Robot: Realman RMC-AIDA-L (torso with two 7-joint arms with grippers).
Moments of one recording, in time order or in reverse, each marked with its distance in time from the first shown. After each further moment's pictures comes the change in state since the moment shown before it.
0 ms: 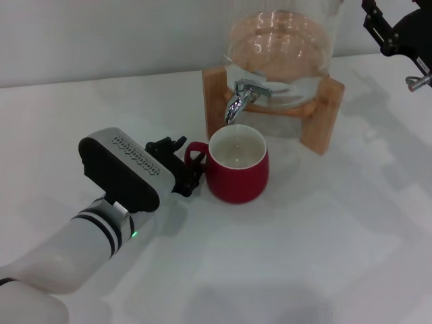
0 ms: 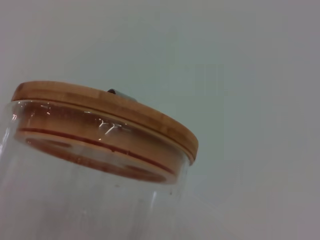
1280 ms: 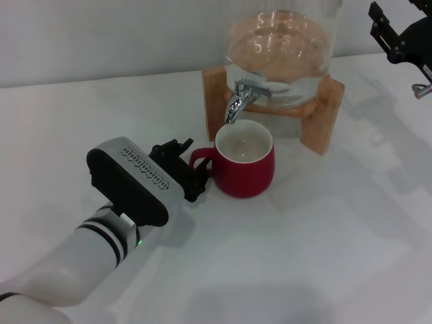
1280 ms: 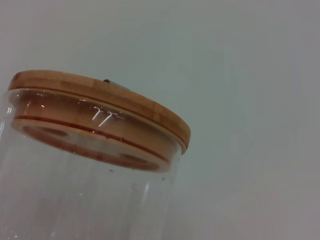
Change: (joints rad) left arm 0.063 0.000 -0.024 0.083 -0.003 0.000 0.142; right arm -0.023 -0.001 -0.001 0.000 0.000 0.000 0.001
